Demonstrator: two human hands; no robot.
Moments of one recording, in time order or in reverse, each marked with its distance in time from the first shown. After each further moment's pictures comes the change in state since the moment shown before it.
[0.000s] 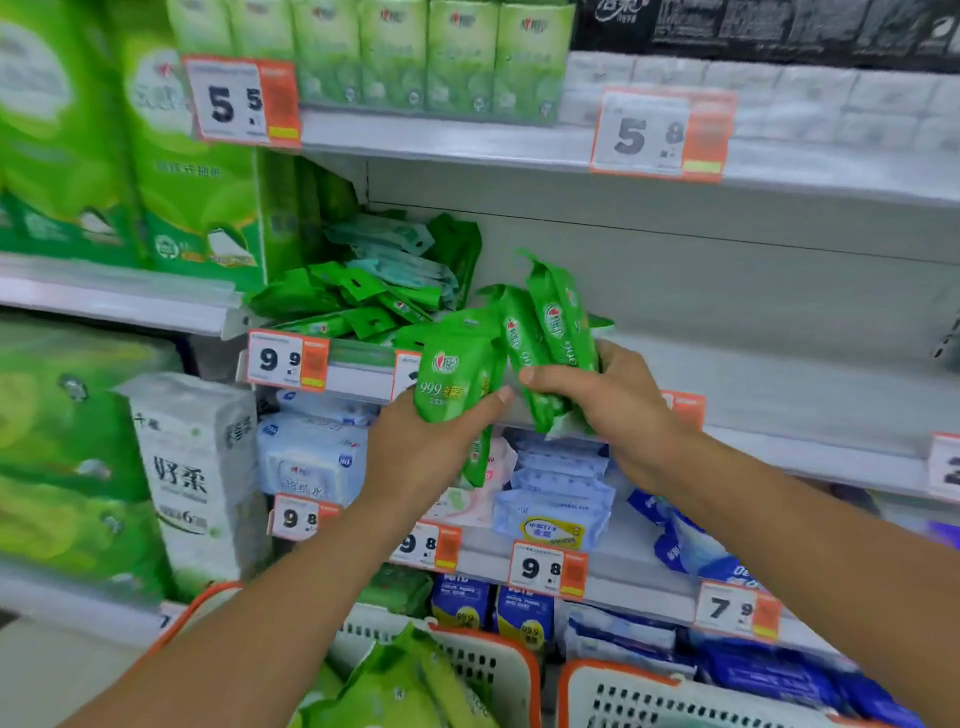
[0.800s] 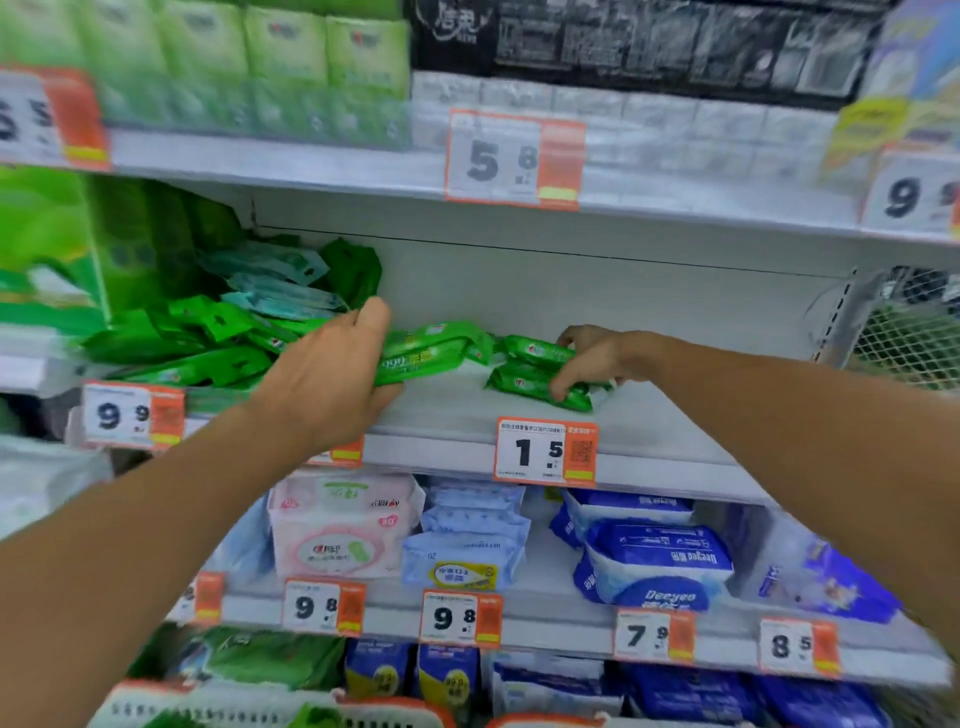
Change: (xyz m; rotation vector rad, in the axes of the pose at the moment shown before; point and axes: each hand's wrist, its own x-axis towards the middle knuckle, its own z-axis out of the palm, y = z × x) left_hand 0.081 0.062 0.027 0.959 -0.060 0.834; right_hand 0.152 0.013 -0.156 -1.023 -0.139 0.331
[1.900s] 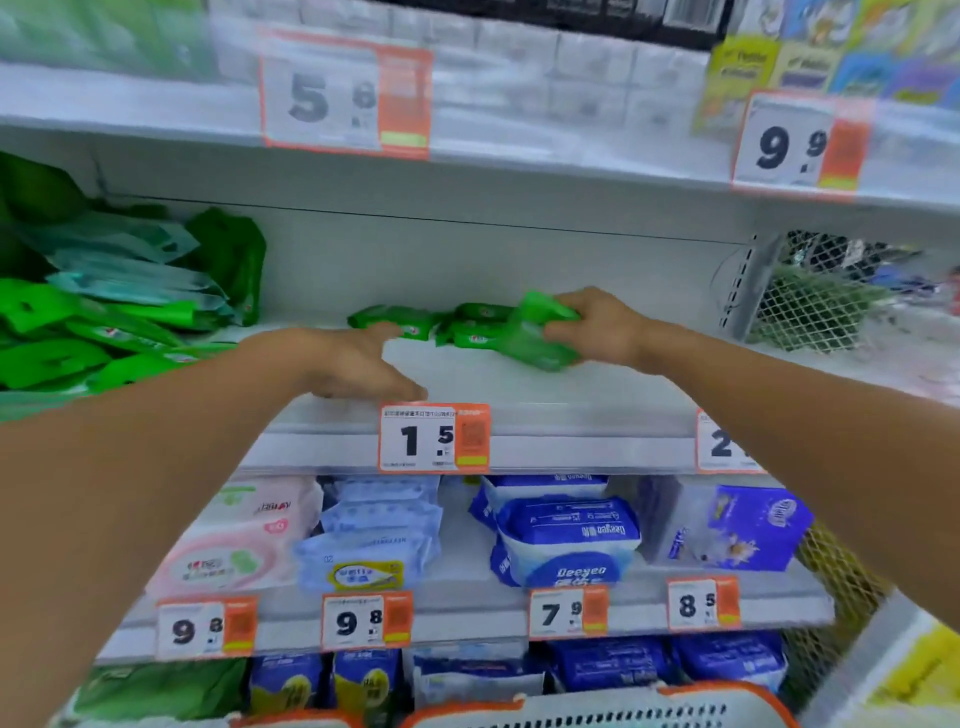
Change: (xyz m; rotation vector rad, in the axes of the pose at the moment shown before) left_hand 0.082 0.086 0.053 -0.338 -0.842 -0.295; right_hand -0.039 0.093 -0.029 0.278 0.246 -0.207
